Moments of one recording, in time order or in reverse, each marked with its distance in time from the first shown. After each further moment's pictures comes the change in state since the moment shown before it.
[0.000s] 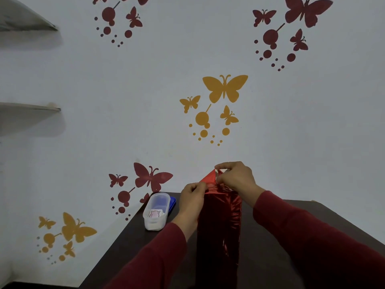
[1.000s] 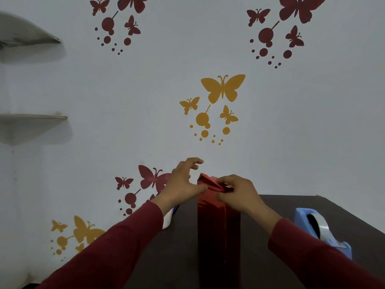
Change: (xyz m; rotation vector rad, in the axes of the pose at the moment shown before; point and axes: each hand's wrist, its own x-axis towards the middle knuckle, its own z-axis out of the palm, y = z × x) left_hand 0.008 0.050 -0.049 0.703 -0.255 0.499; right_hand -0.045 0.034 -0.007 -0.114 -0.116 -0.261
